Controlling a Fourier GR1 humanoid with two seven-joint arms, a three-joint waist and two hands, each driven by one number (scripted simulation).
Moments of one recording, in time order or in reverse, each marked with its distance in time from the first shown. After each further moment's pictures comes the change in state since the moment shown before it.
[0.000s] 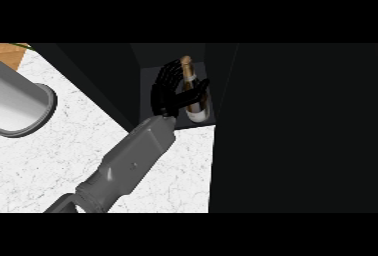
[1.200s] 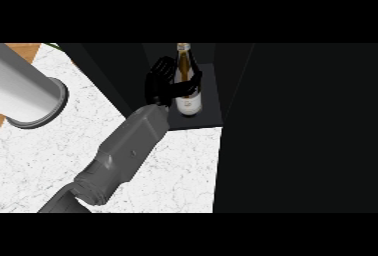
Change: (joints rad) left arm -0.085 0.000 0.188 0.149 -0.228 -0.104 0.101; right arm 0.038 -0.023 -0.051 -0.032 -0.029 0.004 0.018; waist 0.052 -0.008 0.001
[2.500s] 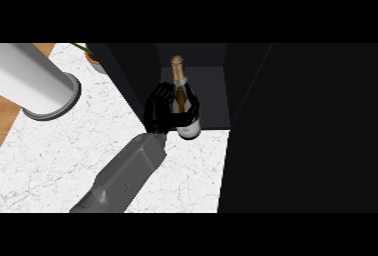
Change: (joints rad) left arm 0.276 -0.001 -0.030 -0.258 -0.112 -0.040 -0.086; right arm 0.014 -0.016 -0.036 -0.061 0.000 -0.029 0.067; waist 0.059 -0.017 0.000
